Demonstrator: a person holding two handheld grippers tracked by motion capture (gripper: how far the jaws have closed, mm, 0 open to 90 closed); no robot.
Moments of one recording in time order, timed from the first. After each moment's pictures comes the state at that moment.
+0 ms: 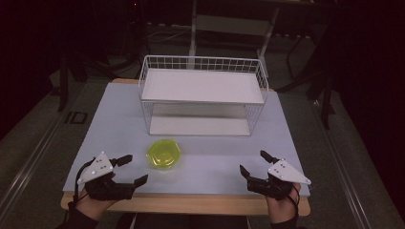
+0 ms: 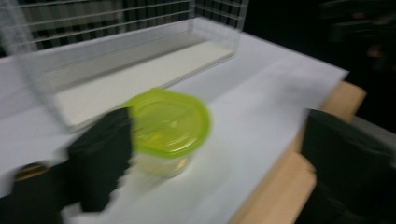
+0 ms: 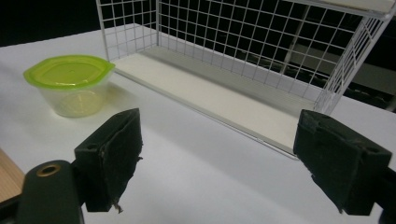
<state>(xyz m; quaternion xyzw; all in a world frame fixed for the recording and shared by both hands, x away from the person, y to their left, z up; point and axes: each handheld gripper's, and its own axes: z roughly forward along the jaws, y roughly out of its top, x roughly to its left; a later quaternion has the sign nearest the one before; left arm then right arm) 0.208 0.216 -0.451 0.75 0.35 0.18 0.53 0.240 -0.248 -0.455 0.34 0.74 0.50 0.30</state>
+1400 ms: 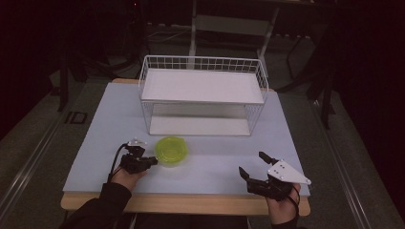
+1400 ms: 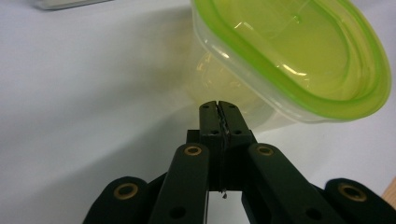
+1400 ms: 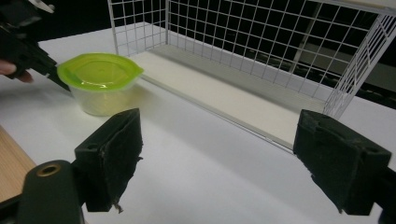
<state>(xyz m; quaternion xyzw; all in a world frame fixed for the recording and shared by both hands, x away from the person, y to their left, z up) 0.313 0.174 -0.525 0.78 0.50 0.05 0.38 0.239 -0.248 -0.455 0.33 0.75 0.50 0.29</state>
